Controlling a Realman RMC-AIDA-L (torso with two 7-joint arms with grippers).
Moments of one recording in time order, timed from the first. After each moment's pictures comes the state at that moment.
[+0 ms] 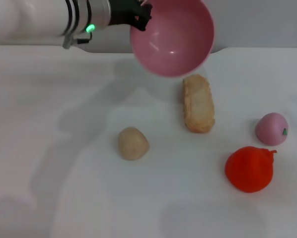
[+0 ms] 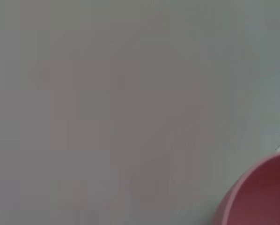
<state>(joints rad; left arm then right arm) -0.75 -2.06 1.51 1.07 2.31 0.63 -2.36 0.26 2.07 -0.63 -0.85 -1.17 -1.84 1.43</state>
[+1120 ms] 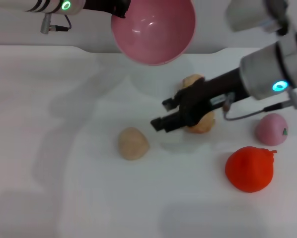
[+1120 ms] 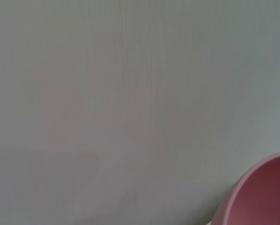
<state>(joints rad) -0.86 -2.06 1.22 1.02 2.42 0.87 -2.44 0.66 2.07 -1.36 -1.26 -2.12 -1.45 2.32</state>
